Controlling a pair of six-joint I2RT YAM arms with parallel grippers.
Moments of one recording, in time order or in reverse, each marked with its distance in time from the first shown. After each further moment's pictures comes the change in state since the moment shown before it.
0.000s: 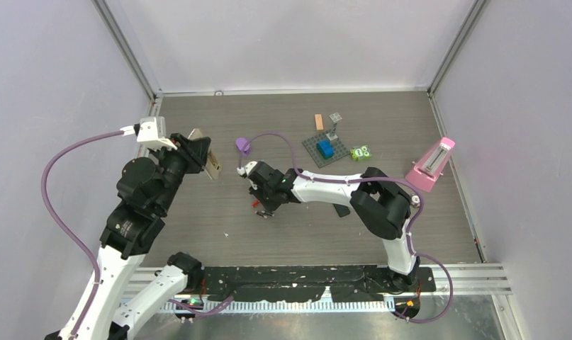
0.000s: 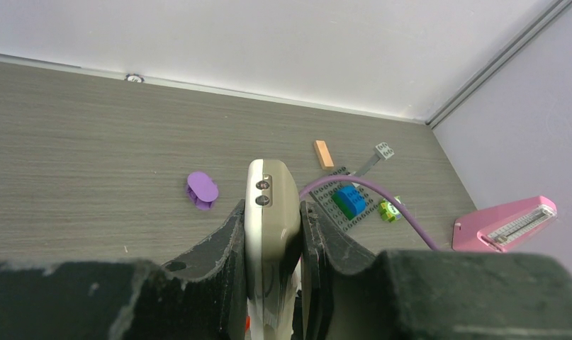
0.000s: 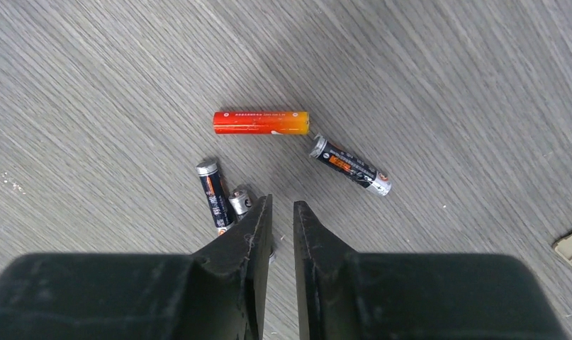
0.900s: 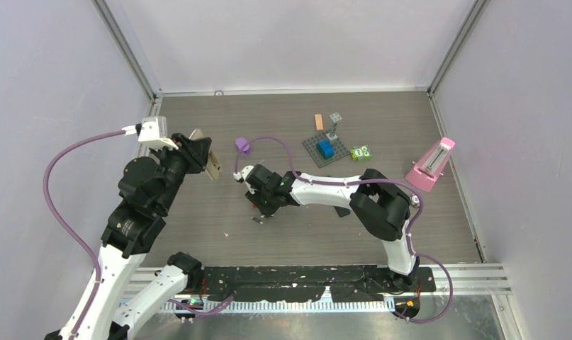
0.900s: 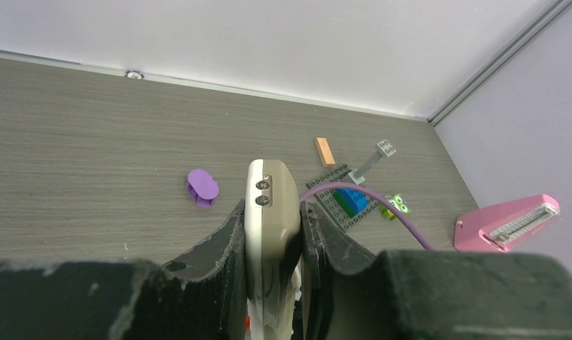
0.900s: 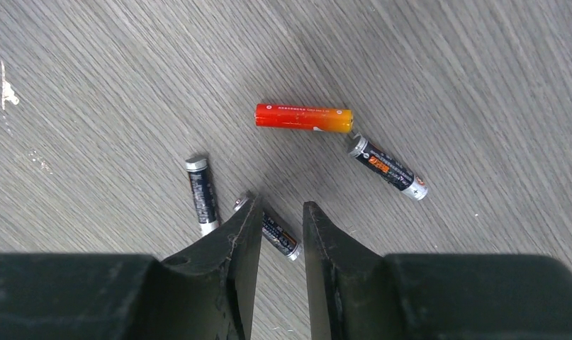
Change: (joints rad) left arm 0.000 0.006 -0.006 0.000 0.001 0.000; right arm 0.023 0.001 -0.001 0.000 -0.037 -0.027
